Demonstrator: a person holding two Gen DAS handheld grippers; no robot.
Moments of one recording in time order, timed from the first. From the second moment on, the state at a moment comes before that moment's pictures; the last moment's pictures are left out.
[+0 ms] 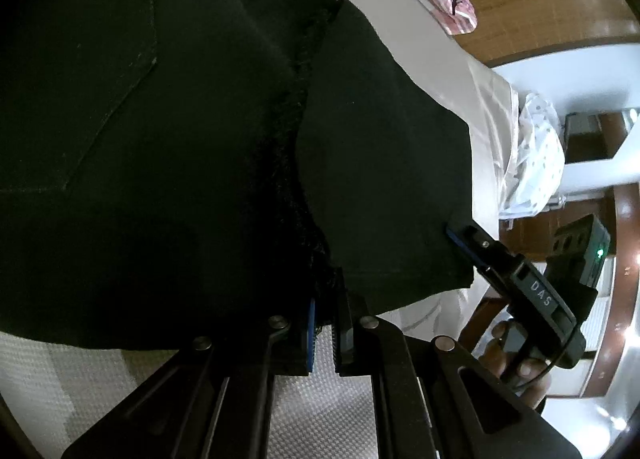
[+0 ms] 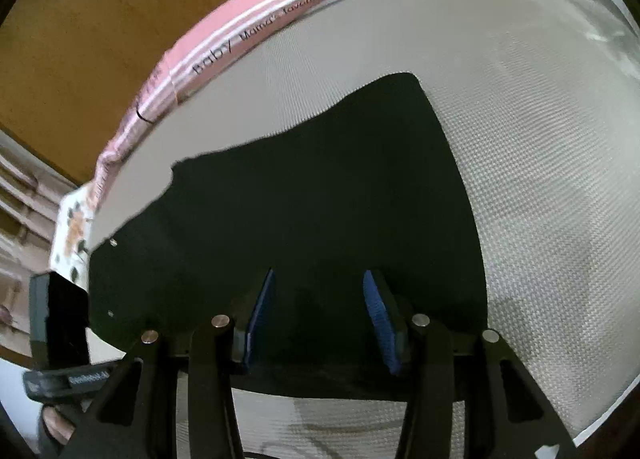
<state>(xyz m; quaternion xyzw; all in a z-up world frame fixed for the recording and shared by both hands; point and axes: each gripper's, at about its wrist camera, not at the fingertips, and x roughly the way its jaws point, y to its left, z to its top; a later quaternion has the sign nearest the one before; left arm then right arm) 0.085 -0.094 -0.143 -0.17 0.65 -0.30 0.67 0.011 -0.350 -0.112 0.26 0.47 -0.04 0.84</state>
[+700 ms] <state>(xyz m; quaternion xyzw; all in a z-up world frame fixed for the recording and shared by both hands) 0.101 -0.108 -0.077 -0.05 0.52 -0.29 0.80 0.016 -0.336 -0.112 0.20 0.49 -0.04 0.85</state>
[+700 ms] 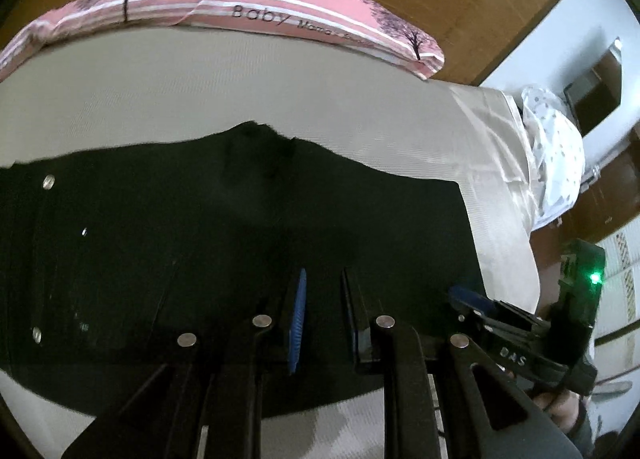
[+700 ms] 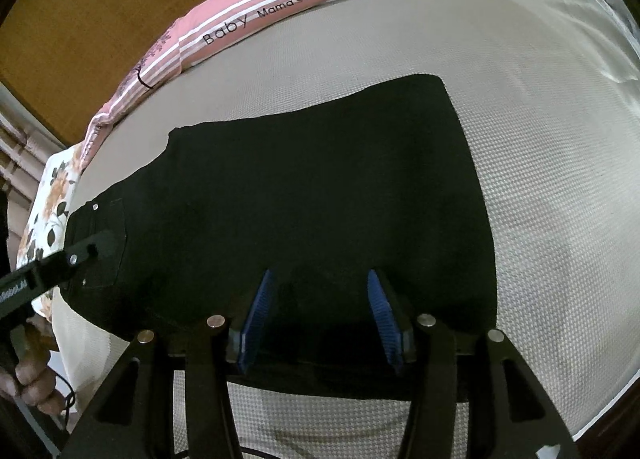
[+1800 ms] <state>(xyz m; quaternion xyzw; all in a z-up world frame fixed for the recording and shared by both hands) 0.183 -0.163 -0.126 -0.06 0.51 -0.35 0.79 0.098 -0.388 -0.105 0.09 0.45 -0.09 0.88</state>
